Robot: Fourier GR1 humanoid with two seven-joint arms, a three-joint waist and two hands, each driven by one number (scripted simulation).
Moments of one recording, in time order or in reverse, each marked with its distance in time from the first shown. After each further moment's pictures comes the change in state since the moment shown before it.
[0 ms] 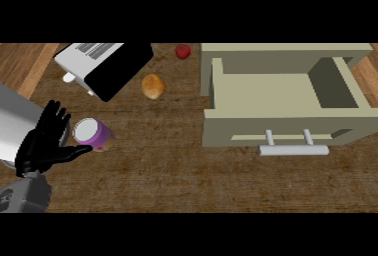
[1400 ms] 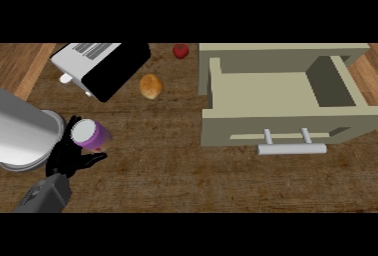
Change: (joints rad) left arm -0.239 0.050 0.038 0.761 -0.030 -0.123 -0.427; right arm -0.006 0.047 -0.084 -0.067 -0.071 0.069 0.088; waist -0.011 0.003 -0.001
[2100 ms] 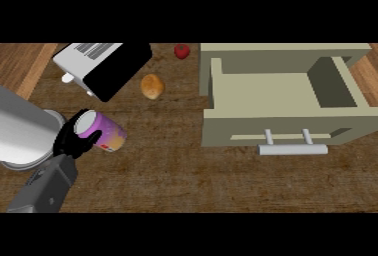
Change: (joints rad) left arm -0.116 -0.001 -0.005 0.015 0.037 -0.139 0.038; right arm 0.017 0.018 0.002 -0.027 -0.029 0.008 0.031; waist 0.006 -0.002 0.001
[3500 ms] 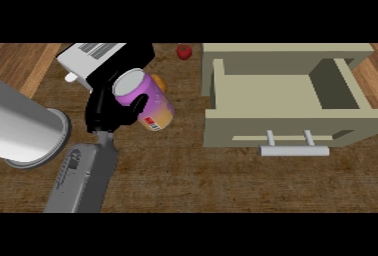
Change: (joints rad) left arm 0.132 -0.279 -0.340 -1.043 0.043 0.574 0.499; right arm 0.096 0.019 0.029 -0.039 -0.013 -0.038 -0.052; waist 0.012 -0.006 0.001
